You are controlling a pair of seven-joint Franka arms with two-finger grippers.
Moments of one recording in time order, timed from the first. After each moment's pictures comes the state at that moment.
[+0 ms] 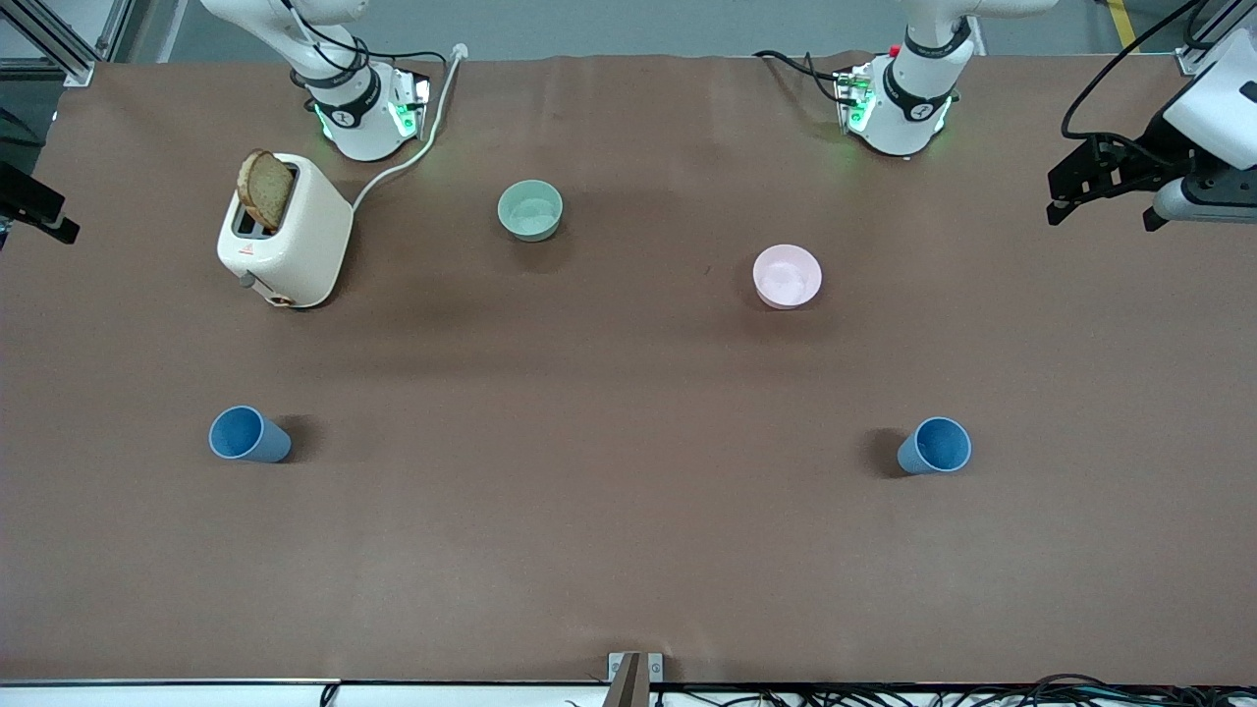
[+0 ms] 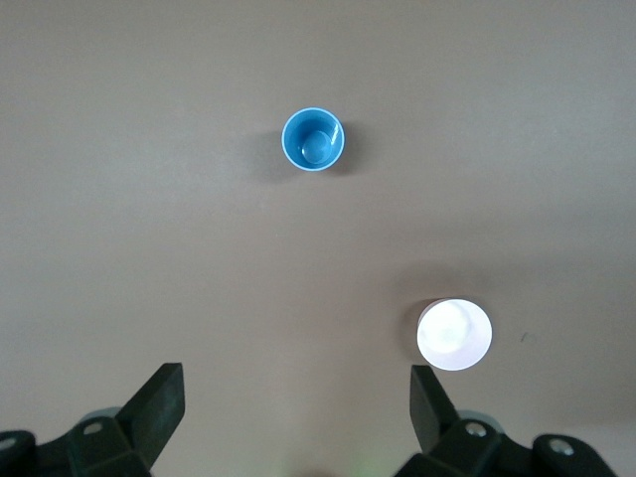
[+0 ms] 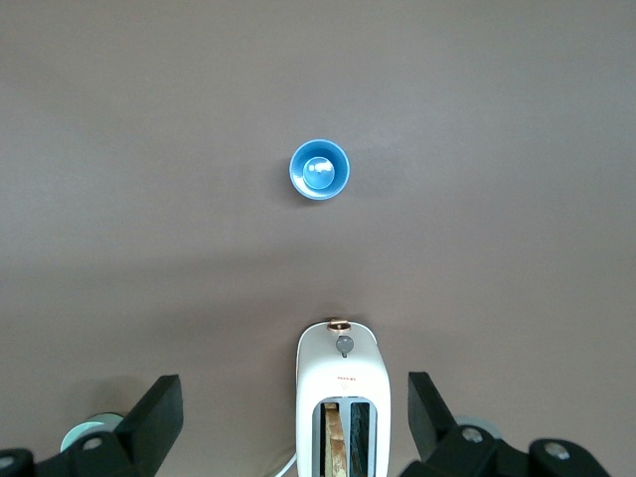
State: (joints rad) left arm -0.13 -0.08 0.00 -1.56 0.01 1.51 -0.03; right arm -0.03 -0.01 -0.07 -1.45 -0.01 1.44 -0.02
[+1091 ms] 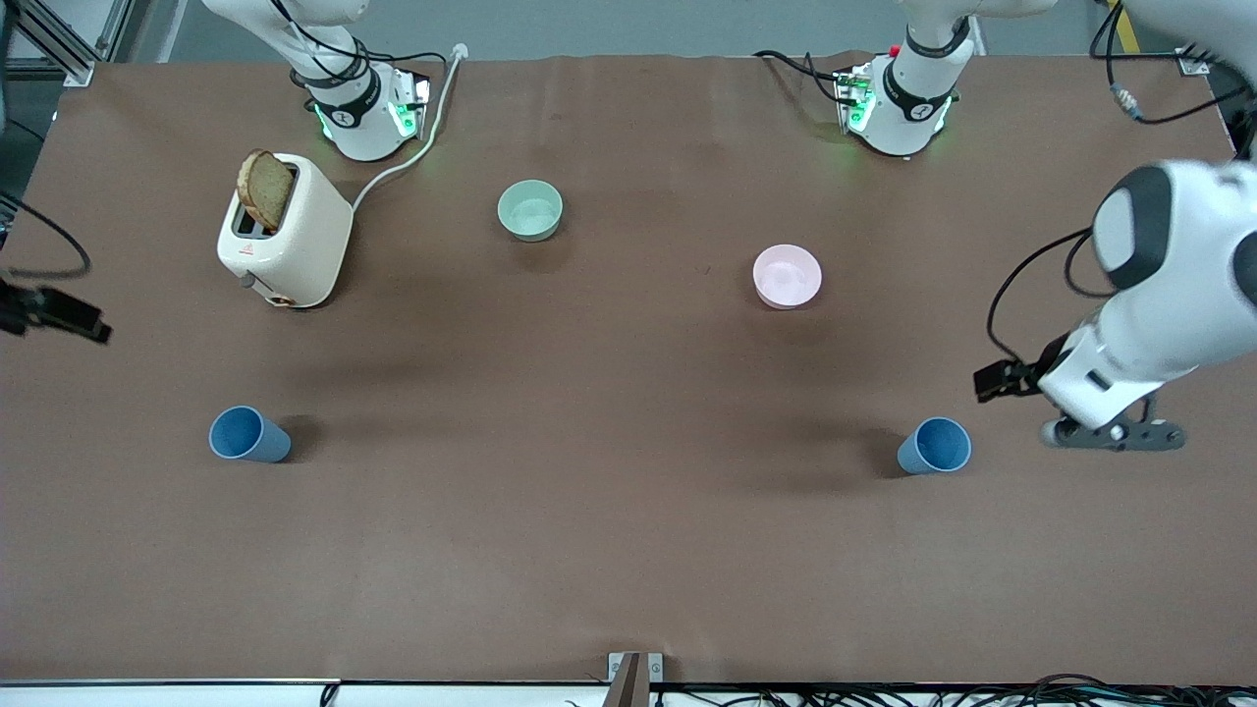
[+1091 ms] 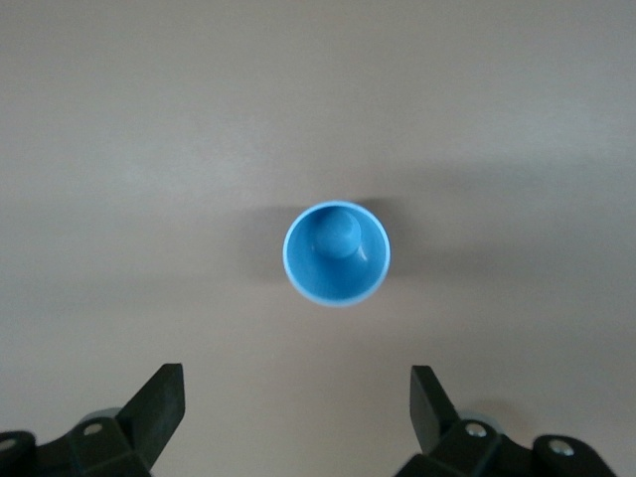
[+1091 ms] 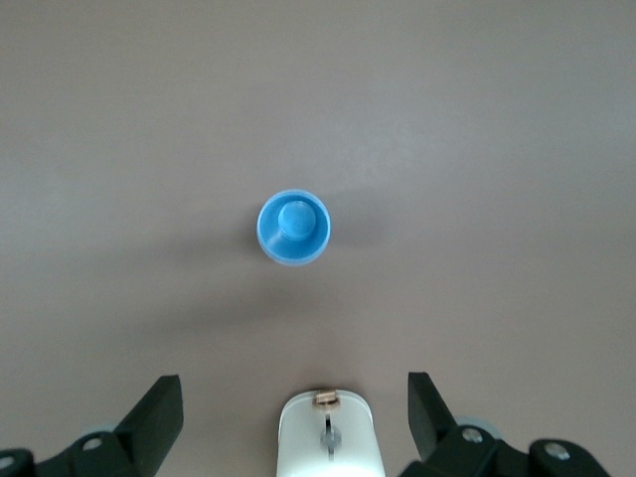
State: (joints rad) left arm -0.10 0.35 0.02 -1.63 0.01 1.96 -0.03; right arm -0.08 0.20 -0.08 -1.54 -0.01 1.74 -0.04
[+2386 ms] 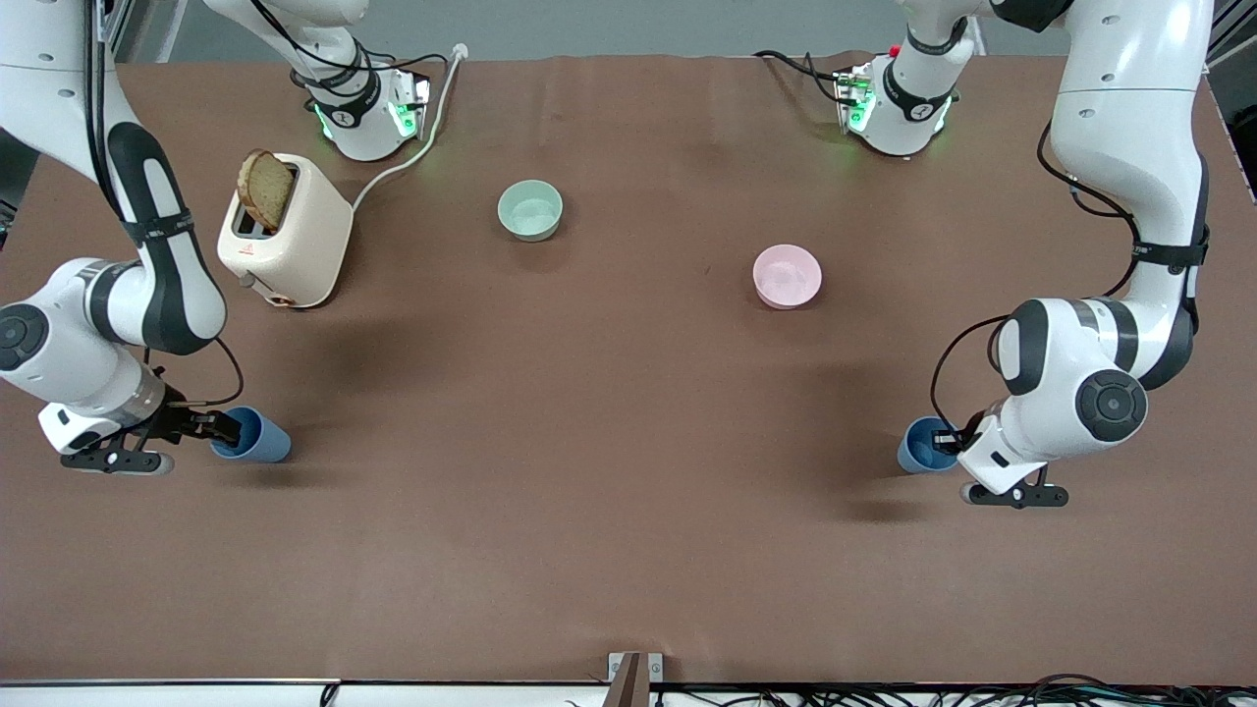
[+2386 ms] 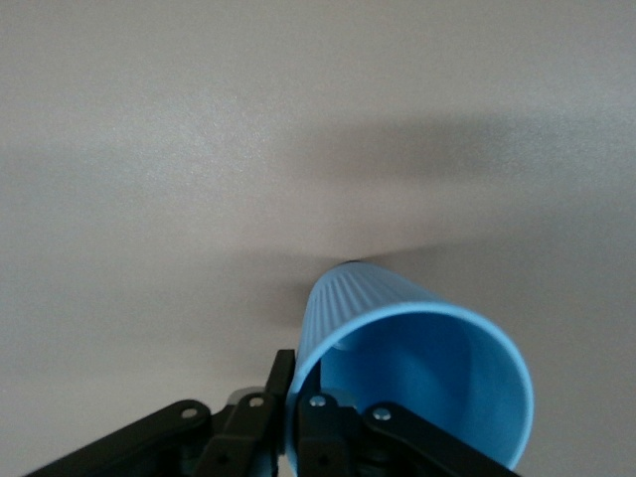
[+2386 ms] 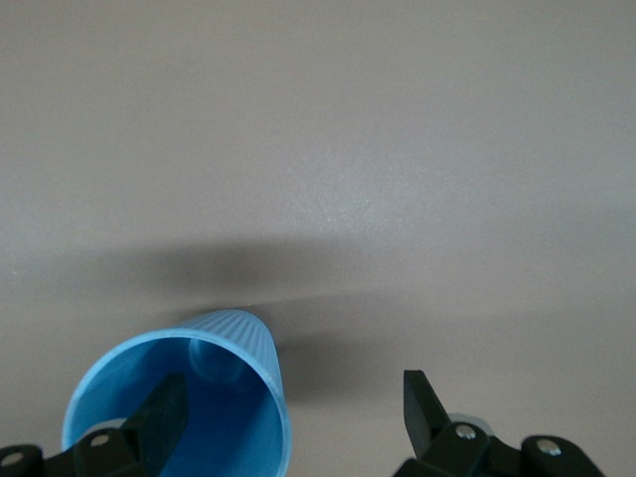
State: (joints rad) left arm -0.09 0.62 0.02 -1.62 0.01 2.18 -0.05; right arm -0.12 0.48 -0.07 -1.88 -0.02 2.48 -0.13
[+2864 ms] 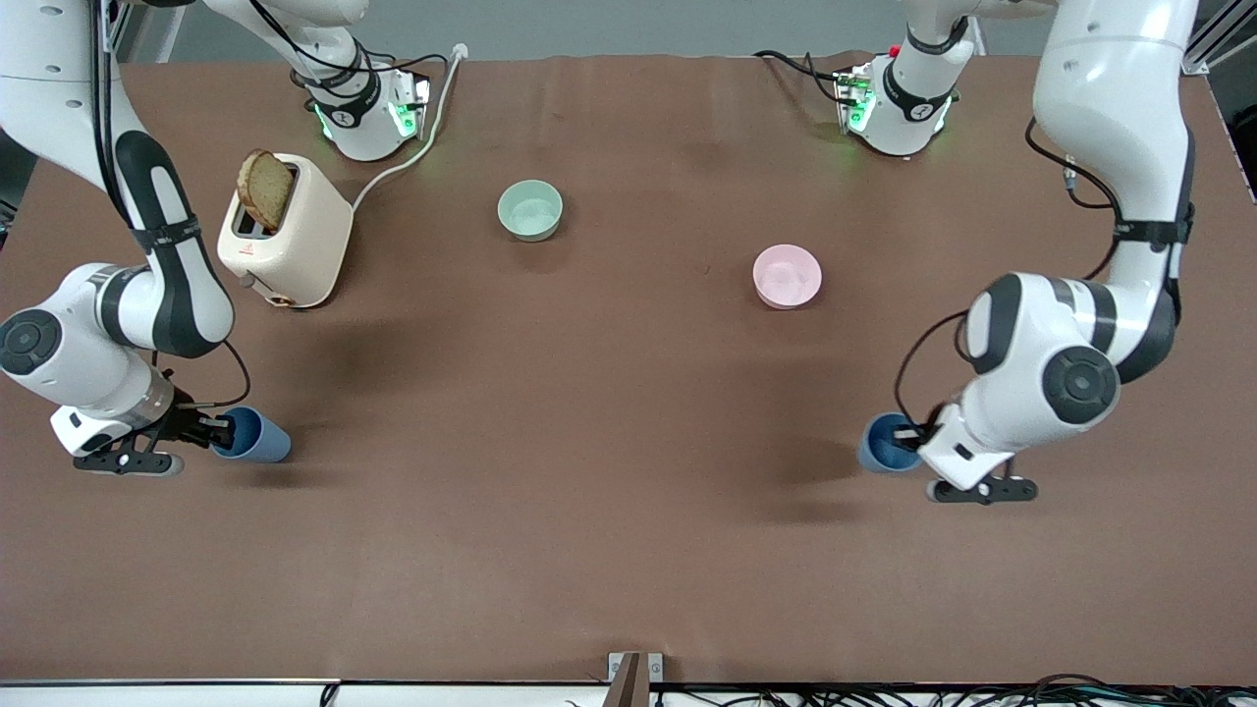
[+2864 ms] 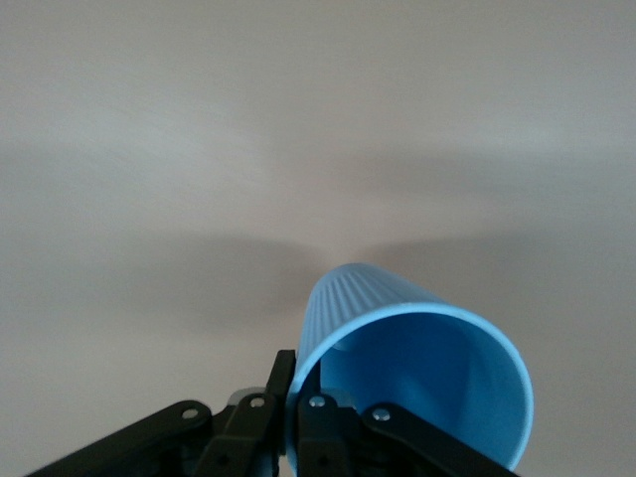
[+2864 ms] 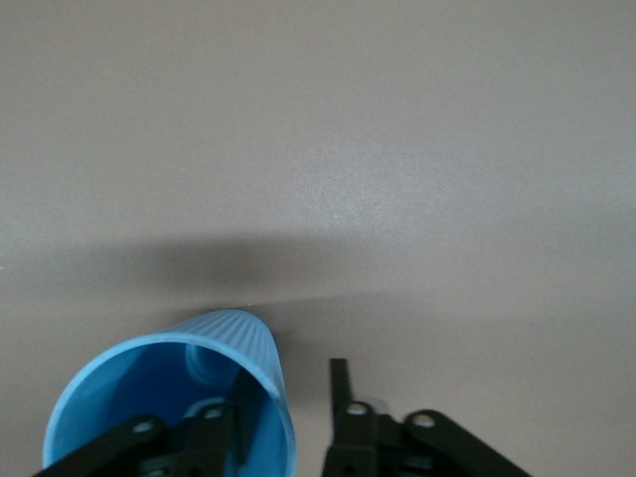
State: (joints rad) left arm -0.16 0.54 -0.10 -1.54 0.01 2.04 -0.32; right arm -0.12 0.50 -0.07 -1.88 -0.02 2.50 -0.13
